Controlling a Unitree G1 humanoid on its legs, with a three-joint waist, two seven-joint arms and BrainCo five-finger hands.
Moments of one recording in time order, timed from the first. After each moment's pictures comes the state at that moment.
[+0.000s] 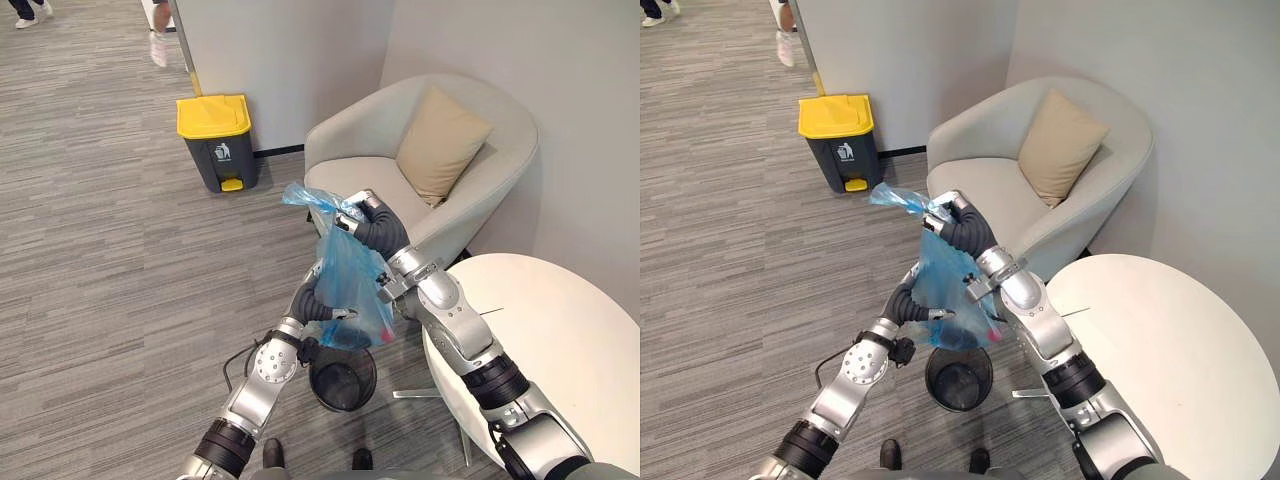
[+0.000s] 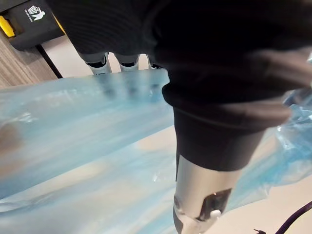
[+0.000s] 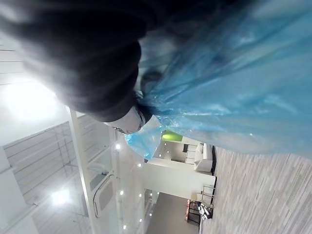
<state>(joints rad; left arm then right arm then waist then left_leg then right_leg) -0.09 0.13 -0.35 0.17 0.22 -0.16 0.11 -0.45 -0.26 0.40 -0.02 0.38 -0.12 0.09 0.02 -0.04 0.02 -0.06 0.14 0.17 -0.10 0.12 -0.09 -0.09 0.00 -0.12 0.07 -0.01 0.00</state>
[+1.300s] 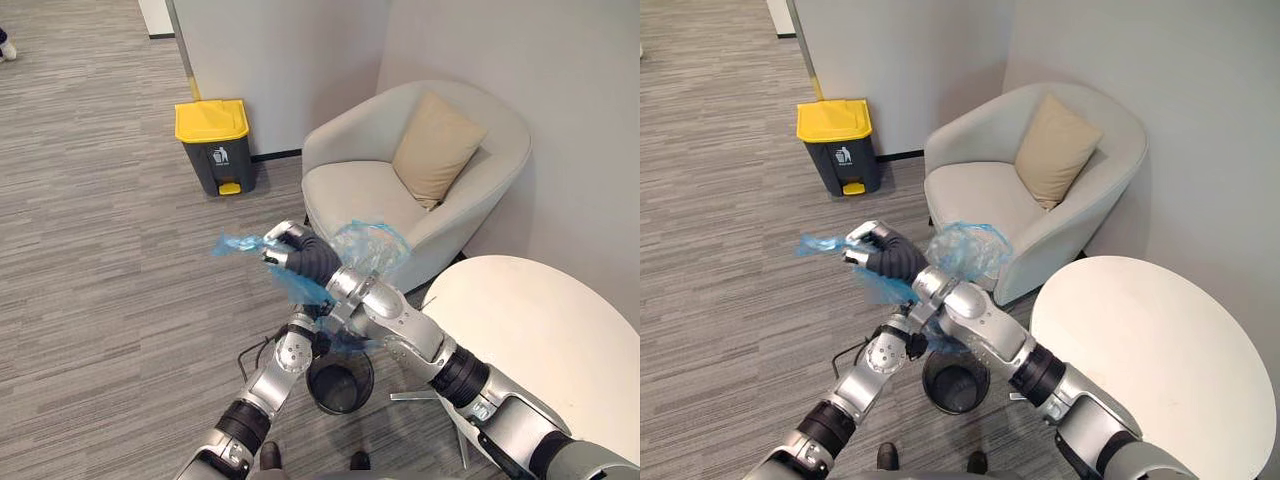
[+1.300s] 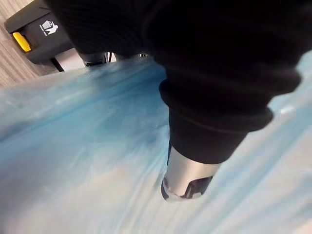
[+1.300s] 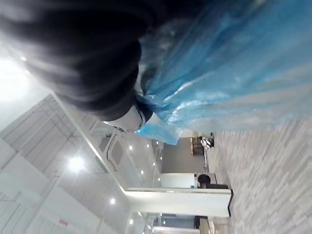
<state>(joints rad) -0.24 0.10 -0.43 0.39 0.23 -0.13 0.25 -0.60 -0.20 0.78 0.03 0.63 -0.09 0.09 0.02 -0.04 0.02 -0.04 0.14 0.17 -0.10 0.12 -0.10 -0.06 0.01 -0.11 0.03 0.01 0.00</state>
